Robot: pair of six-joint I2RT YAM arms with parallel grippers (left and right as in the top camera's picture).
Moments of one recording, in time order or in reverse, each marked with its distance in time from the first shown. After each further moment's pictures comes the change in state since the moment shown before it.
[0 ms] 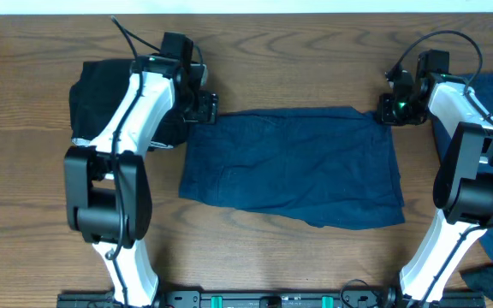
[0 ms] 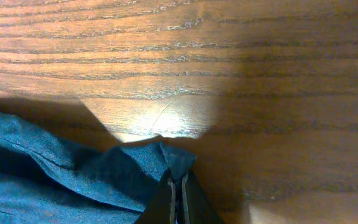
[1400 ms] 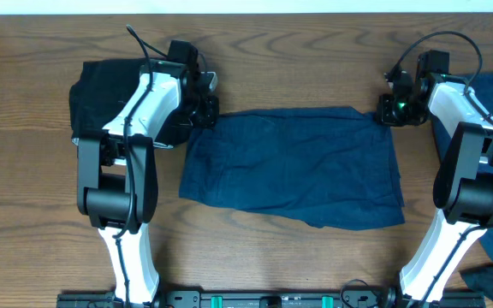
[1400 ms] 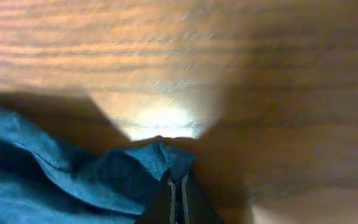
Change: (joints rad) left arm 0.001 0.087 0.000 0.045 0.126 0.034; right arm 0.000 0.000 0.001 -0.032 -0.032 0.000
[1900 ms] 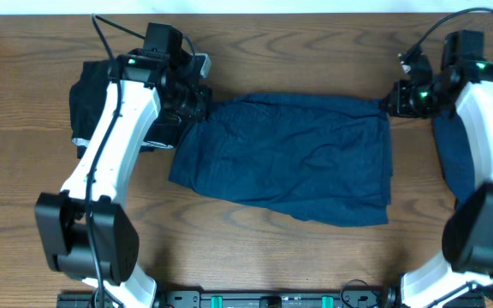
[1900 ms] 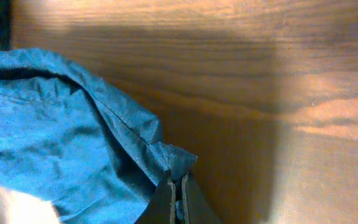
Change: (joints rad) left arm -0.003 -0.324 0.000 -0.170 0.027 0.000; right arm 0.002 -0.361 0.052 -0.313 -0.107 0.000
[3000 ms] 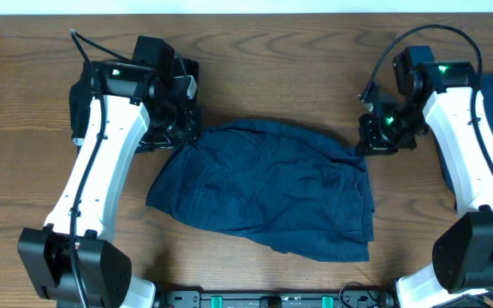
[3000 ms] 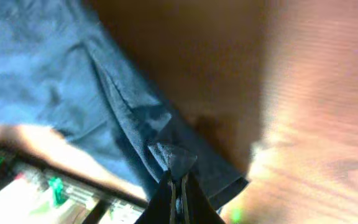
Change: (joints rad) left arm 0.000 -0.112 -0.027 -0.233 -0.058 -0.121; right arm 0.221 -0.056 -0.005 -0.378 0.160 0.077
